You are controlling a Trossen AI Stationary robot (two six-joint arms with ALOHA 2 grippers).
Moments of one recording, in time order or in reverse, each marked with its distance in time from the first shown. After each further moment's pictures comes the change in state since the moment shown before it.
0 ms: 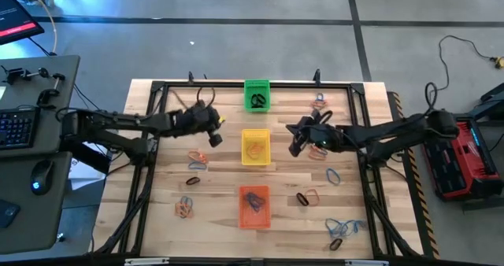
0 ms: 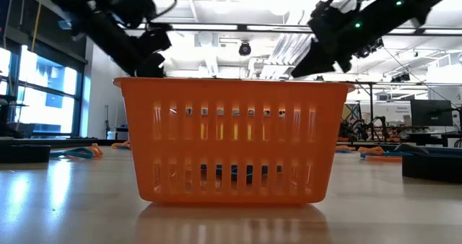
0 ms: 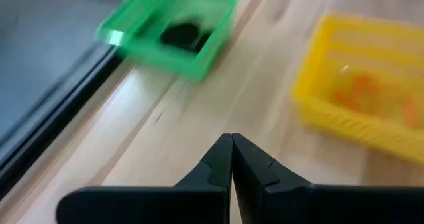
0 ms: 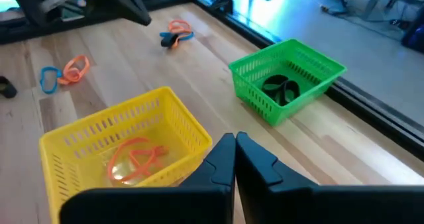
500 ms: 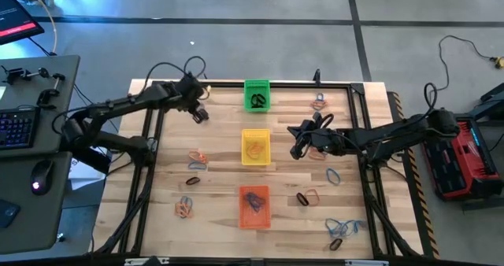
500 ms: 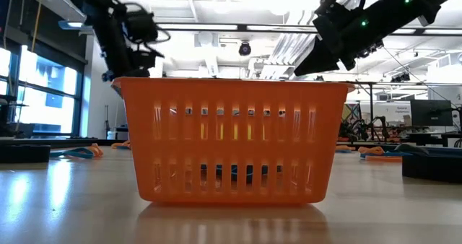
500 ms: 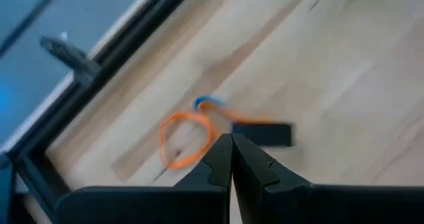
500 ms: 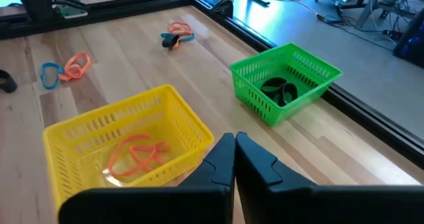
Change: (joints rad) left arm 0.417 0.049 0.225 -0.571 0.077 0.034; right arm 0.047 -0.008 -0.013 0.005 0.052 -0.014
